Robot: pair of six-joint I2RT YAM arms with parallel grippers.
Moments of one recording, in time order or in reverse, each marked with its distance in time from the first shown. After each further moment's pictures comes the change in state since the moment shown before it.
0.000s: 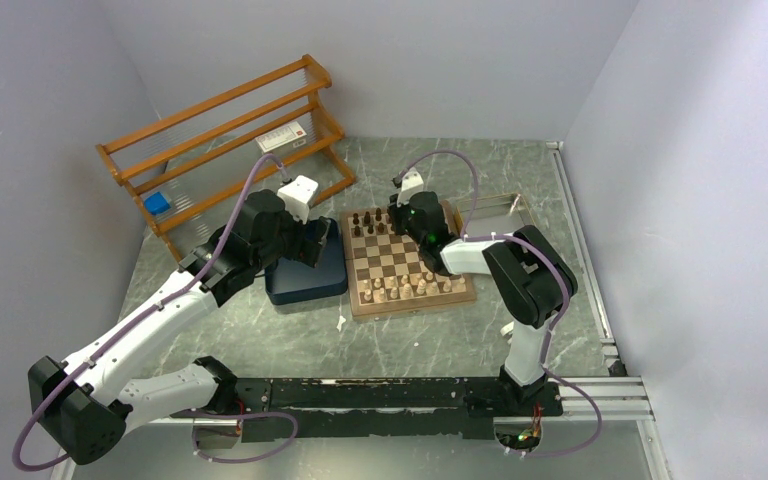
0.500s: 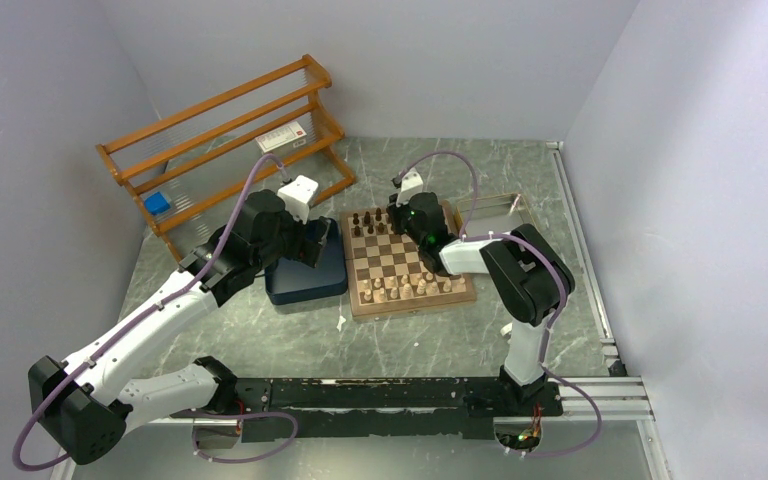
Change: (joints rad) left arm 0.000 0.001 0.000 0.000 0.000 0.000; right arm 0.000 0.019 -0.002 0.045 -0.002 -0.005
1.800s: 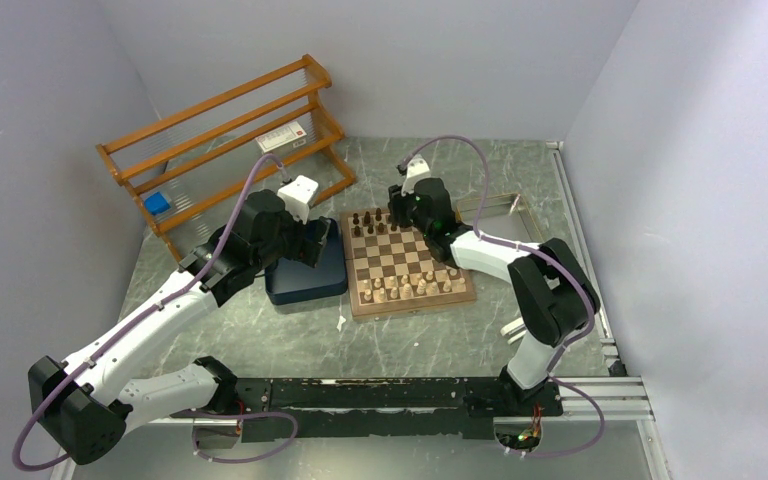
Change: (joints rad) left arm 0.000 -0.001 0.000 0.000 0.001 0.000; right arm -0.011 -0.171 0.061 -0.273 -0.018 0.029
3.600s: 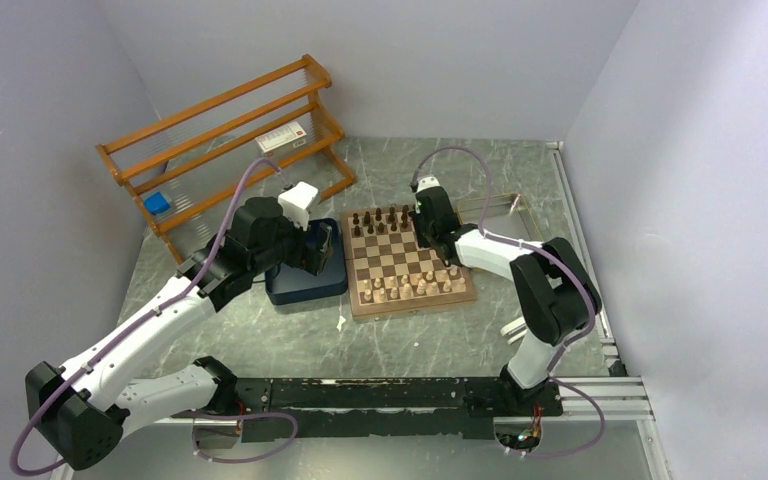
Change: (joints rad) left arm 0.000 -0.031 -0.036 0.006 0.111 -0.055; right arm -0.042 -0.014 -0.013 -0.398 0.130 0.034
